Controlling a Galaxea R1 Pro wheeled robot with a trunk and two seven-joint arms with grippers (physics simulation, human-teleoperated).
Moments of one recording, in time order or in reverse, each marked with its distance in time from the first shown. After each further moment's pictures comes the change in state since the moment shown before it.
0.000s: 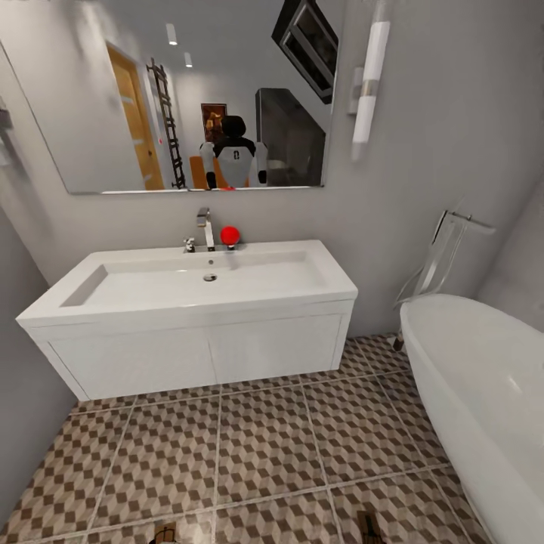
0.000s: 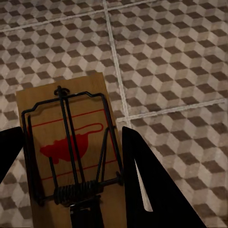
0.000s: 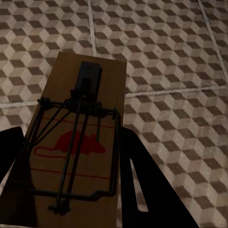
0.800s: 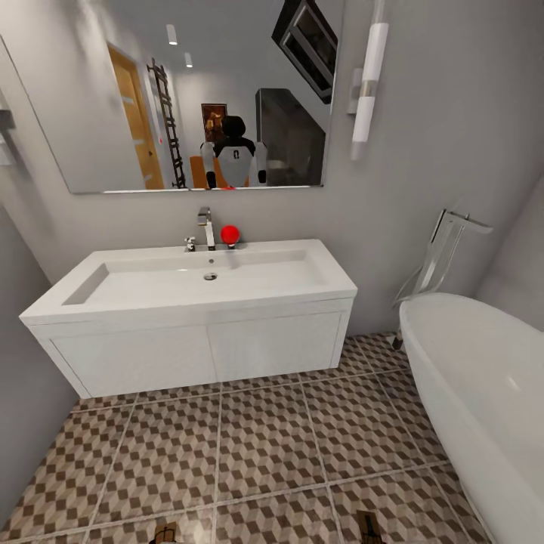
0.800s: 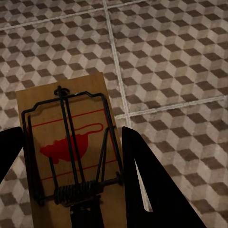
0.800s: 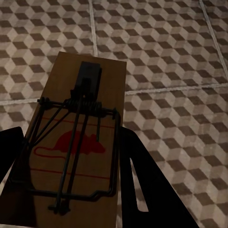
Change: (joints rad) left arm 0.000 0.000 0.000 0.000 0.000 0.000 0.000; right arm 0.000 0.000 0.000 0.000 0.000 -0.001 0.004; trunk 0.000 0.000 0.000
